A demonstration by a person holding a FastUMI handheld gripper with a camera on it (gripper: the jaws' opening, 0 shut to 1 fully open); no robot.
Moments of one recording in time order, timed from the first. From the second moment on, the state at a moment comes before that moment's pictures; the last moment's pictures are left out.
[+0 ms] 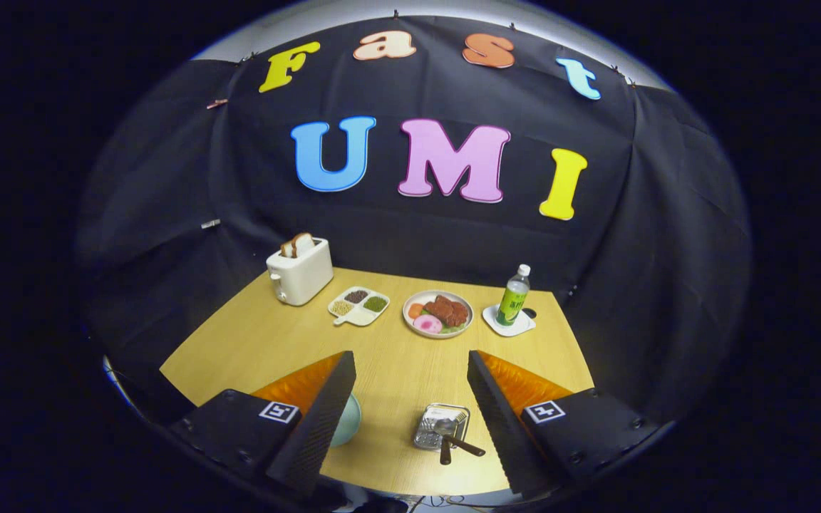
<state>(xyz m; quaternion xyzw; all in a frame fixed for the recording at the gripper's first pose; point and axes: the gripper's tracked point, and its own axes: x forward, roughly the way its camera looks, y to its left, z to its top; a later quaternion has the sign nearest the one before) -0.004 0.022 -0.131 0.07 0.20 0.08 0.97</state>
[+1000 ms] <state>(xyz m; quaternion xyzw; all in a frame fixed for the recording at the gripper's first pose) -0.010 -0.001 -0.133 0.11 0.17 0.07 0.98</state>
